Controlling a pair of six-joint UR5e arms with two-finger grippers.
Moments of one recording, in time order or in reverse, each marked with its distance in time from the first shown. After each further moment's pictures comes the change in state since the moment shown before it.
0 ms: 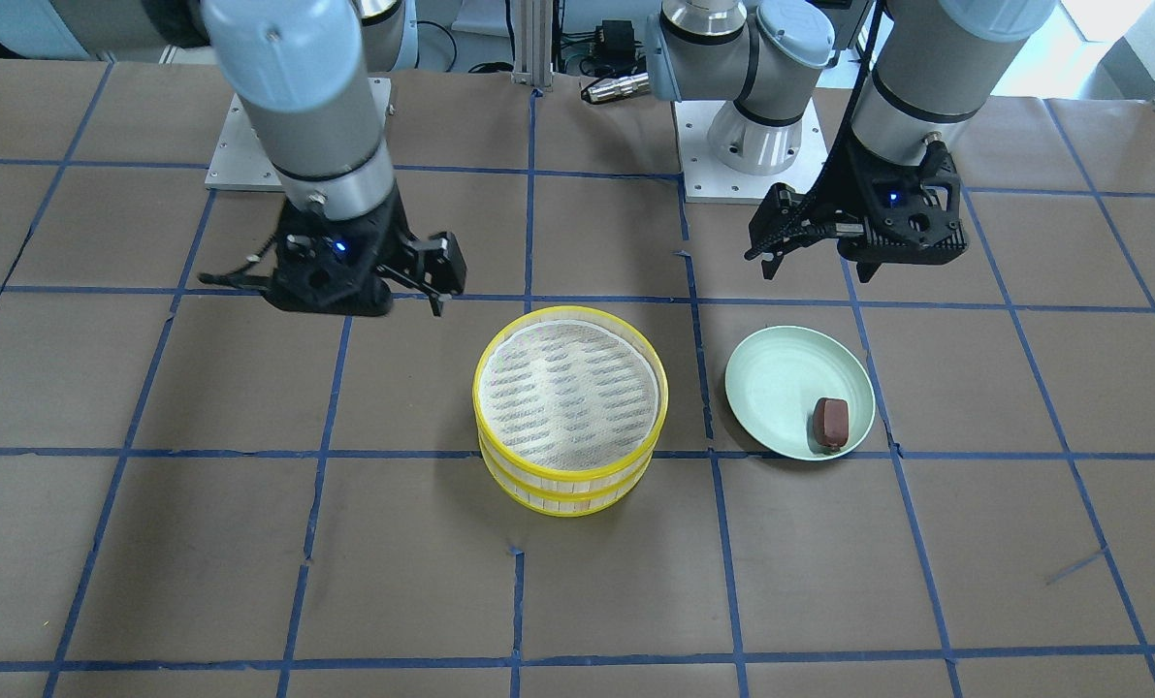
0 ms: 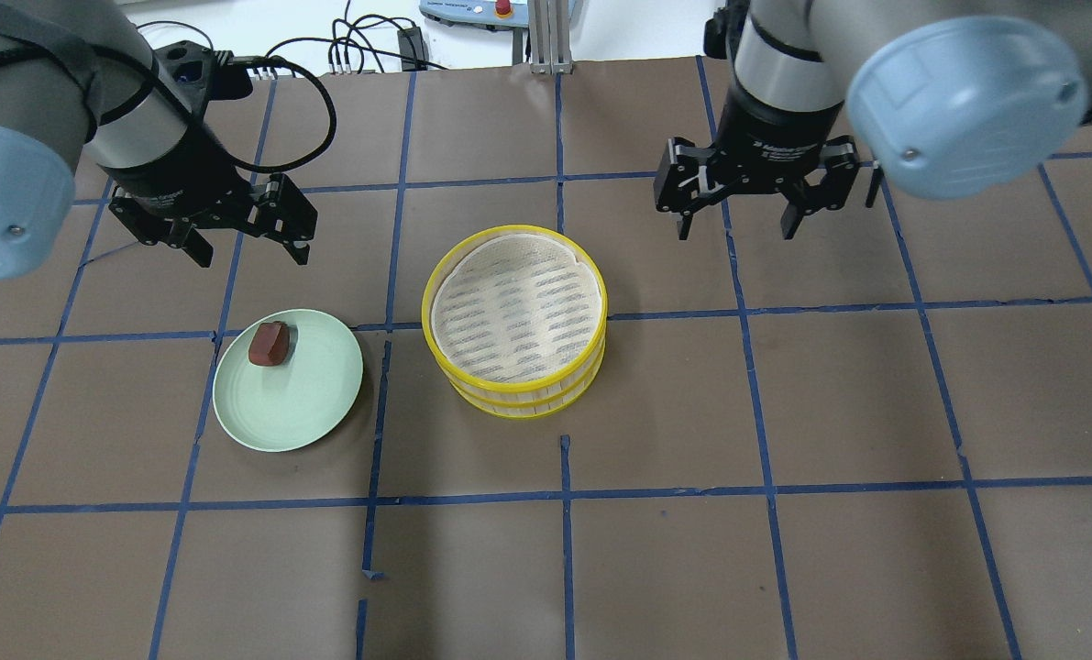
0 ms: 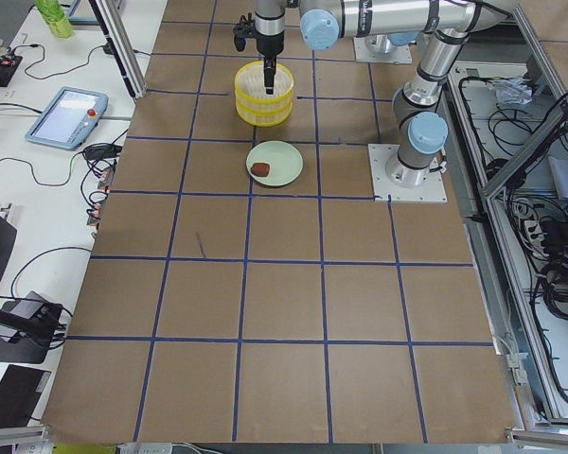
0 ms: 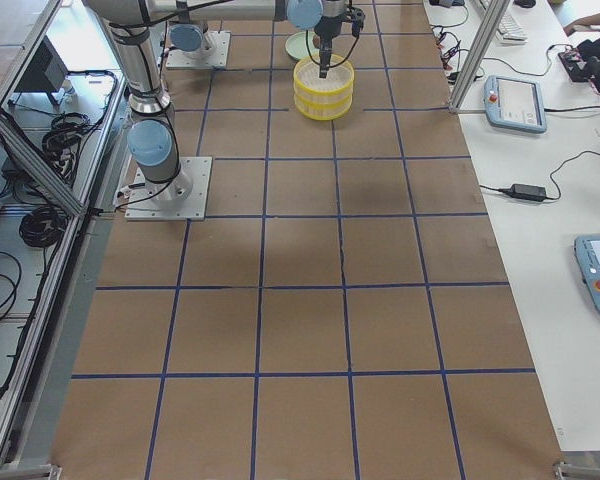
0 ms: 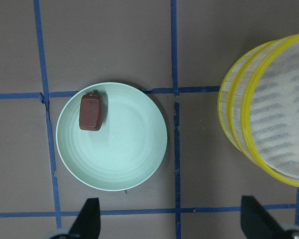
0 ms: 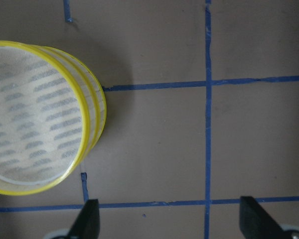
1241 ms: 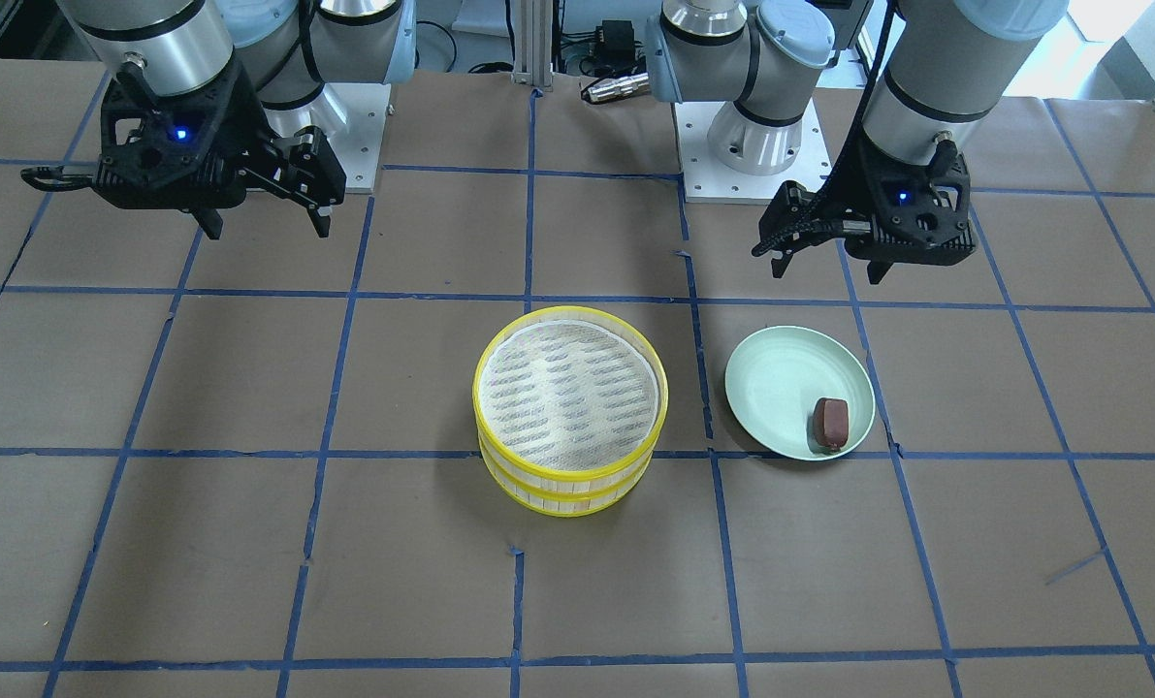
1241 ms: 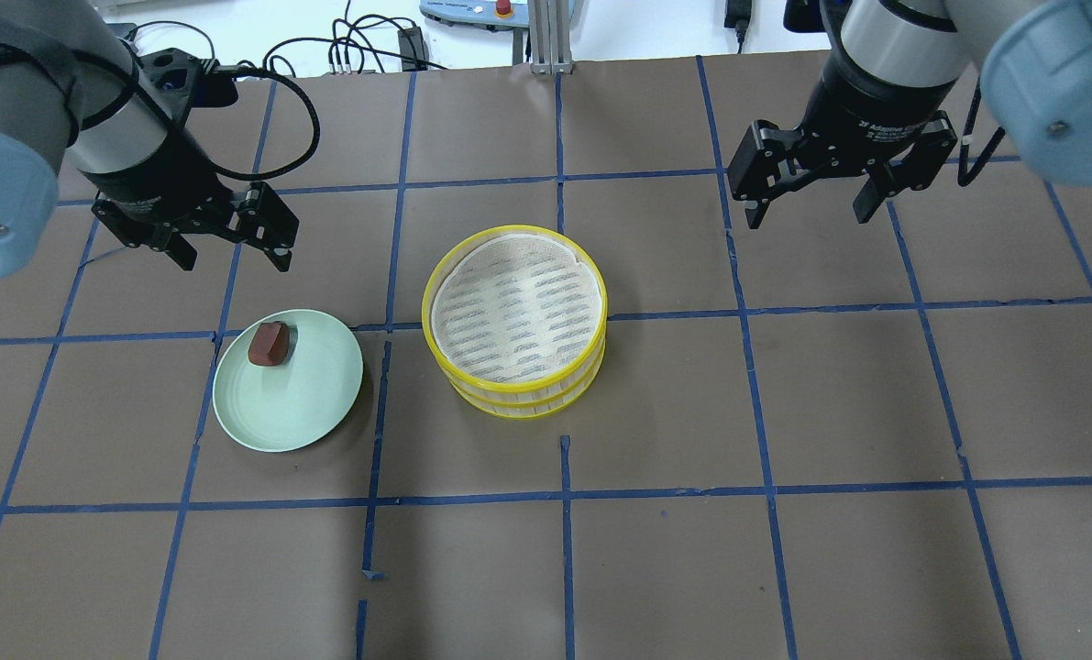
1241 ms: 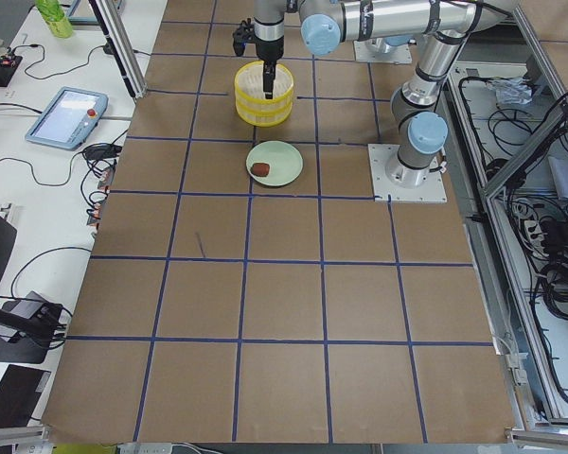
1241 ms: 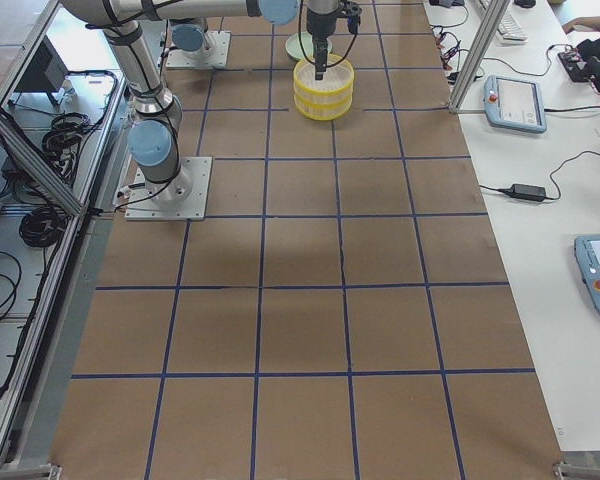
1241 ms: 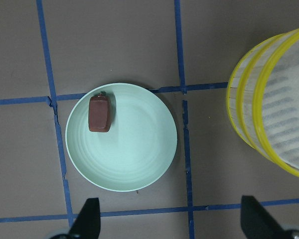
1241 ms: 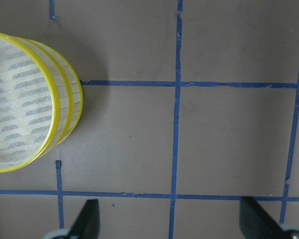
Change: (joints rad) left arm 0.055 0.001 -0.027 0.012 0.007 0.078; right arm -0.084 -0.046 0.006 0.019 0.006 -0.117
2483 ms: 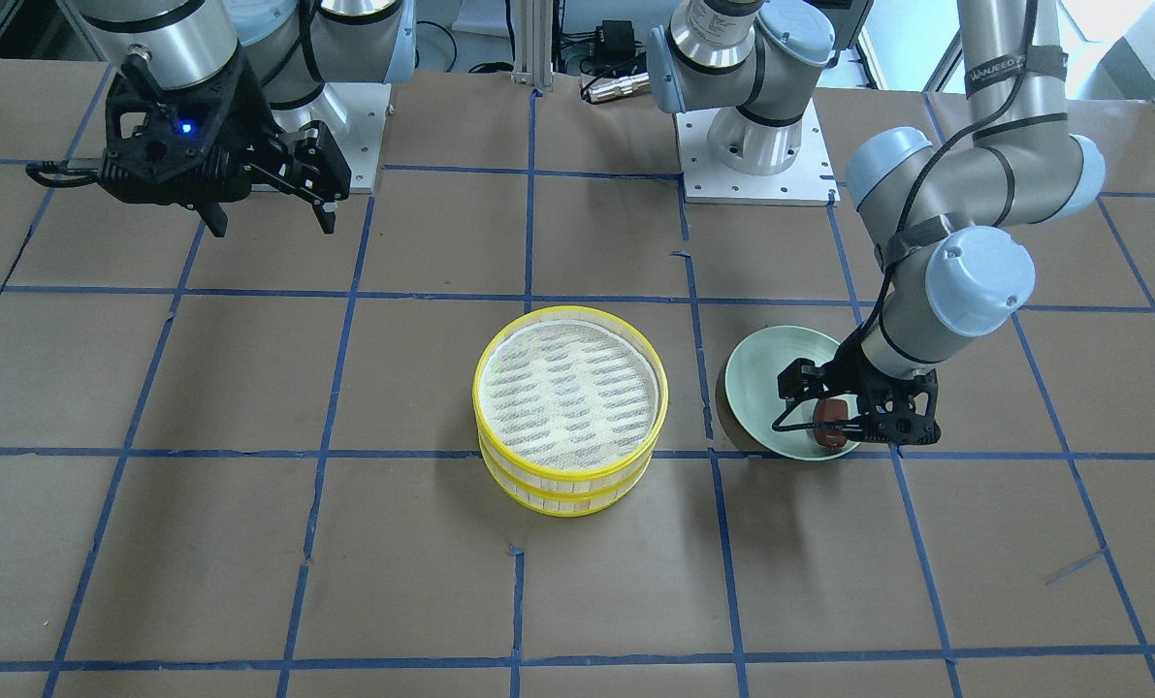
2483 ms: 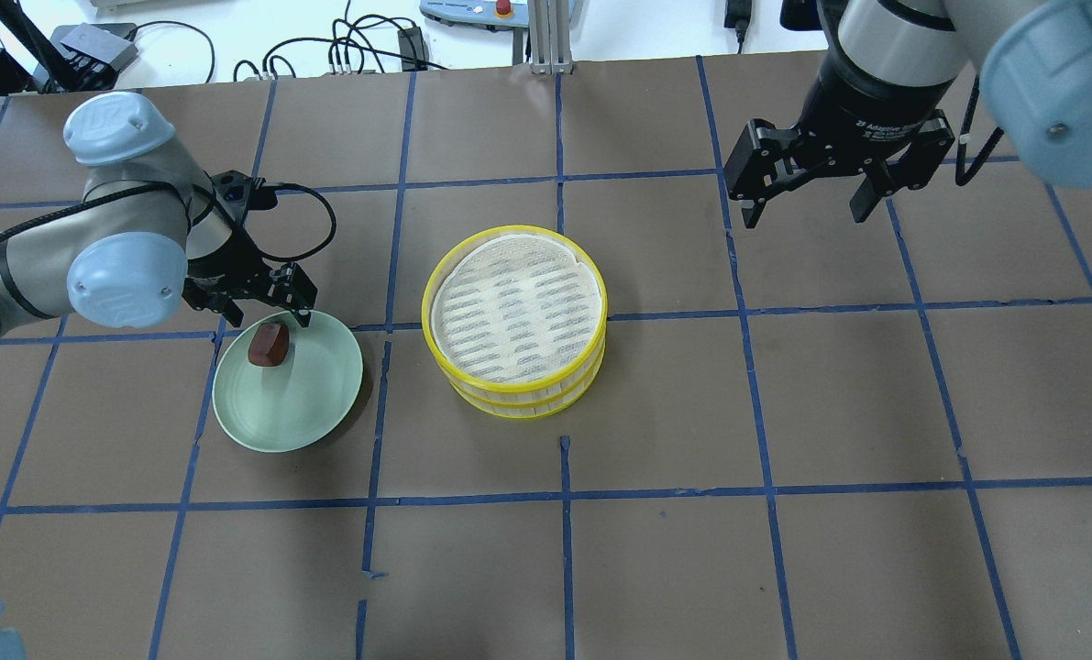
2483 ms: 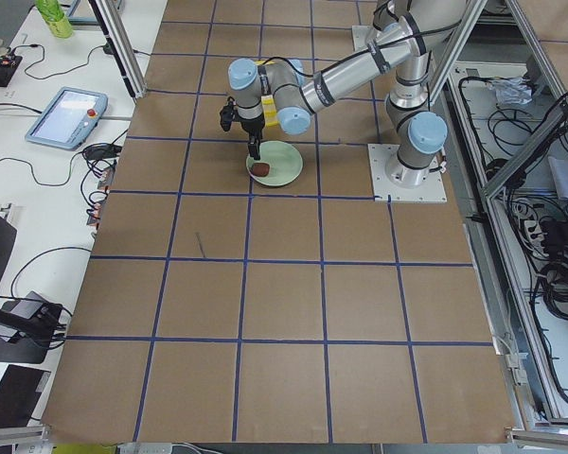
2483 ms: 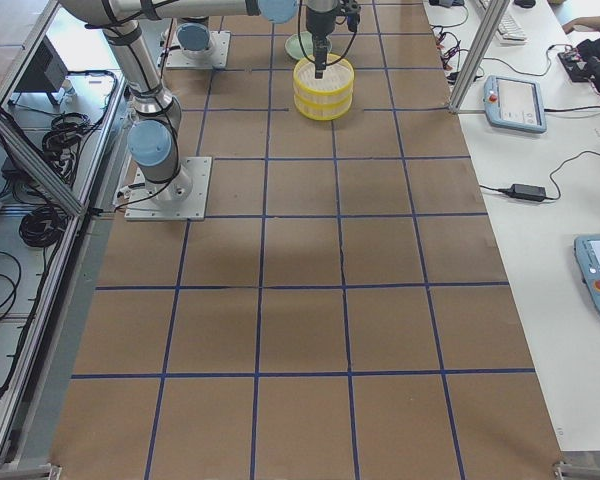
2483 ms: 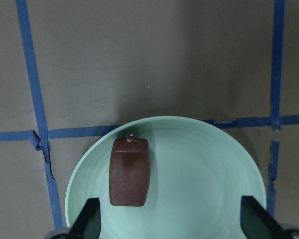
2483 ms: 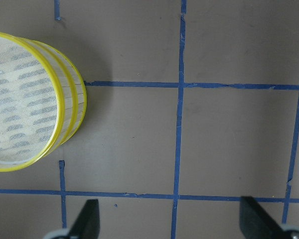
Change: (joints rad) left arm 0.095 -0.300 -0.193 0.387 0.017 0.095; right arm 0.007 -0.003 -0.002 -0.002 0.004 0.002
